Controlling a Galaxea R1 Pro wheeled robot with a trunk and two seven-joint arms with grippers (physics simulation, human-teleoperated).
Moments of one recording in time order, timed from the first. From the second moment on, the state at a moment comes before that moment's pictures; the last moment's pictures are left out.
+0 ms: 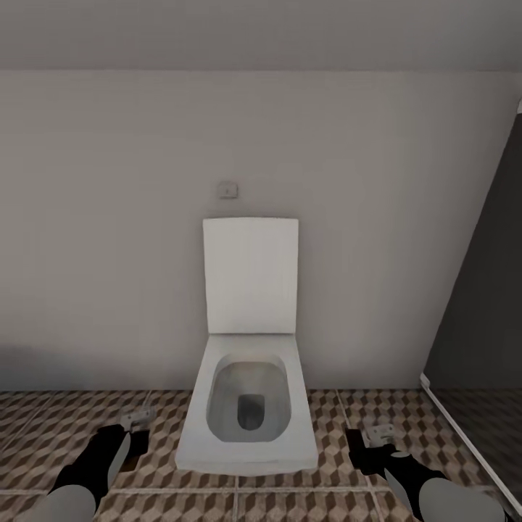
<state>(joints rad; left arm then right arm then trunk) -0.56 0.07 0.34 -0.57 -0.15 0.55 0.04 -0.68 -0.09 -1.03 -0.07 1.17 0.00 0.12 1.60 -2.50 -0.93</state>
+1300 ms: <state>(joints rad) -0.56 0.07 0.34 -0.57 -0.14 0.52 0.04 -0.68 -0.09 -1.03 -0.07 1.17 0.00 0.12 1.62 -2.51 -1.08</state>
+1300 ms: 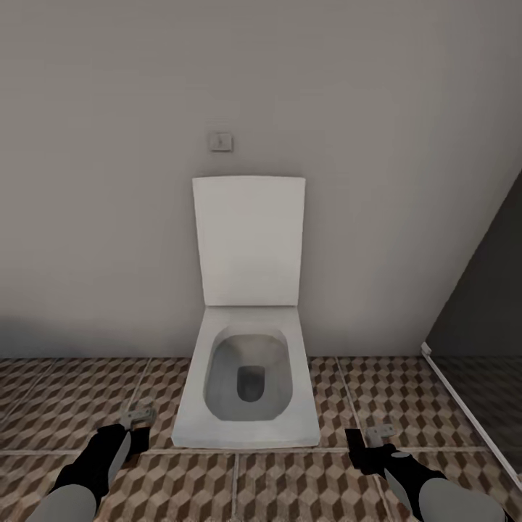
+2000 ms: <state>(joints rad) -0.56 0.06 0.34 -0.57 -0.15 0.48 0.04 -0.68 -0.09 -1.03 -0.07 1.17 -0.01 0.12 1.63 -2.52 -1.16</state>
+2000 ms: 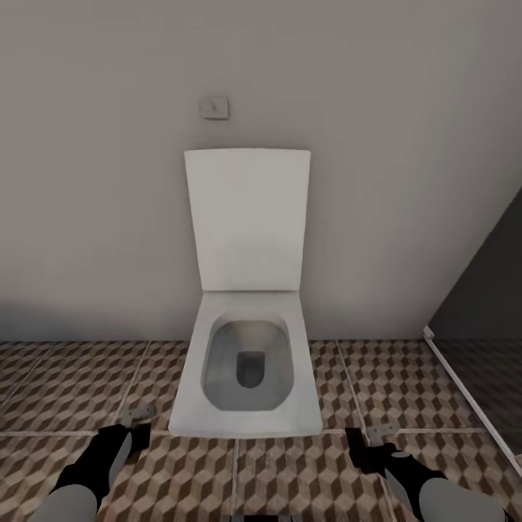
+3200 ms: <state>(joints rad) -0.56 0.06 0.35 -0.57 -0.14 0.41 0.03 -0.68 -0.09 -1.02 -0.07 1.17 -0.05 0.11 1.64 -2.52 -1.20</state>
